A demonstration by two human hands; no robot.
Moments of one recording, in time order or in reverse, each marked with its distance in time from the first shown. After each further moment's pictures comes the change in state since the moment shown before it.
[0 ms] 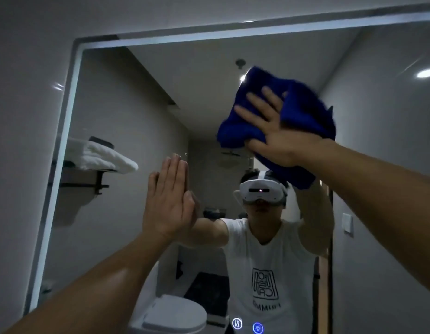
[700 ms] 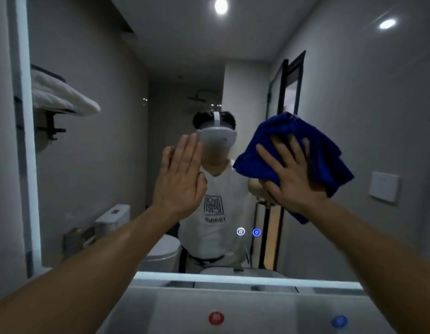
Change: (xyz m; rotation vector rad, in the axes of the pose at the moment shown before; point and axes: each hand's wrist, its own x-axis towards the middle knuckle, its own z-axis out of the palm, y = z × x) left_hand -0.085 -0.001 0.006 -0.116 -0.043 0.250; right_hand -0.174 -0.088 0.085 -0.106 0.081 0.102
